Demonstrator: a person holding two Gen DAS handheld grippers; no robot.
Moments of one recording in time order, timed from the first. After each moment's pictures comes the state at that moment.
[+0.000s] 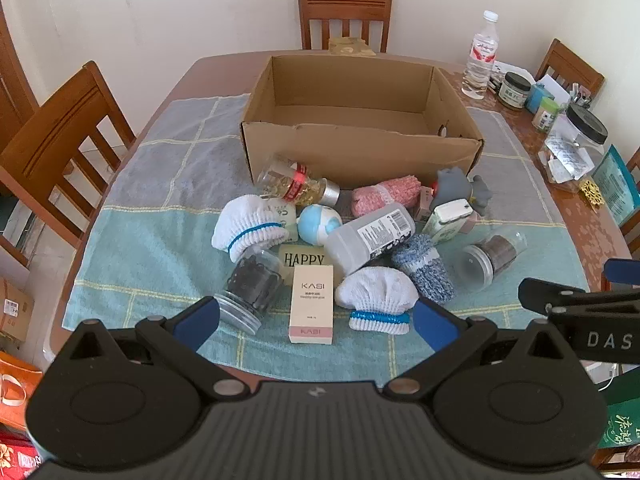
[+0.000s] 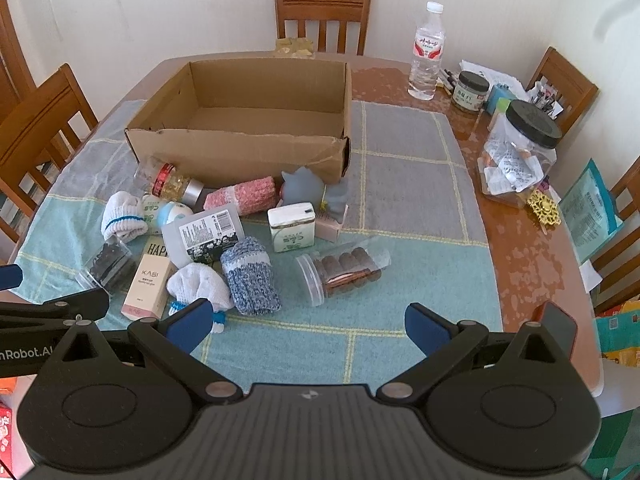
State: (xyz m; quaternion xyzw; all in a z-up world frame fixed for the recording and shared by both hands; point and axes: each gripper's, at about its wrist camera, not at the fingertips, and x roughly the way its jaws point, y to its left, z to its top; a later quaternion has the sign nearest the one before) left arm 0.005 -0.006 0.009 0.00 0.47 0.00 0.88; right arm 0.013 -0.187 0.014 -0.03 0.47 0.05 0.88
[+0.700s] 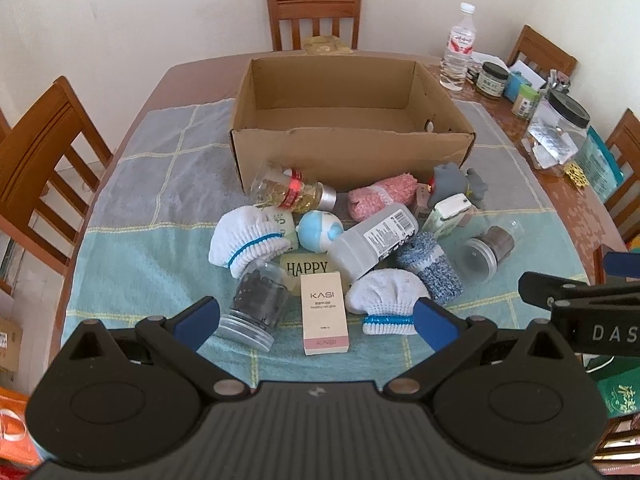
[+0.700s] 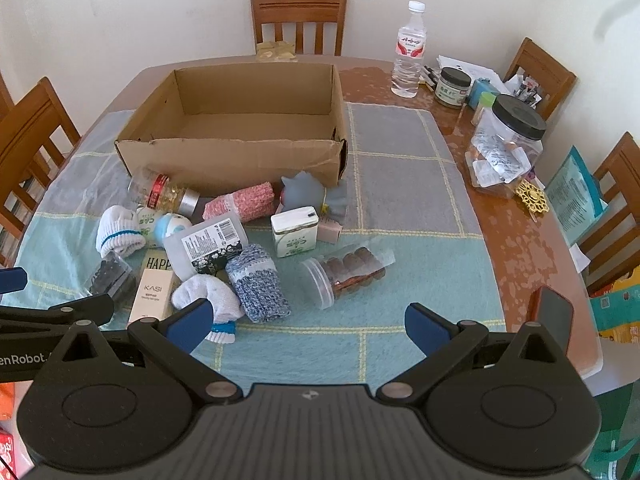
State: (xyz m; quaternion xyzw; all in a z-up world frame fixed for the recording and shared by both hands) left arm 0.017 0.020 0.005 0.02 0.47 -0.05 0.88; right arm 0.011 -0.163 0.017 -0.01 0.47 0.00 0.88
